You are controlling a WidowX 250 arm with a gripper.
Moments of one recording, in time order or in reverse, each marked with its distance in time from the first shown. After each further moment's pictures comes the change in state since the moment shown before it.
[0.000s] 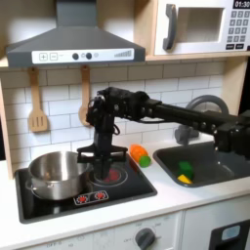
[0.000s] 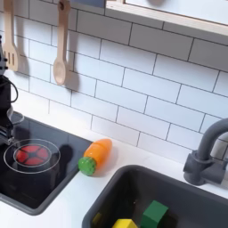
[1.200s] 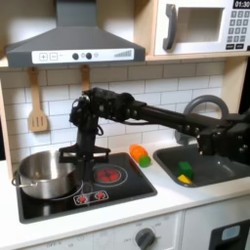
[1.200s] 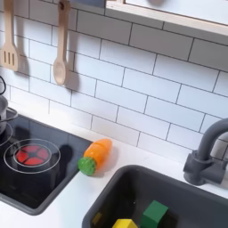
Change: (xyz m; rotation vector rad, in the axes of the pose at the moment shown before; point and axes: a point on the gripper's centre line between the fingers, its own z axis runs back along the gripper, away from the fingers) arm 0.004 0.038 -0.004 0.055 0.000 0.030
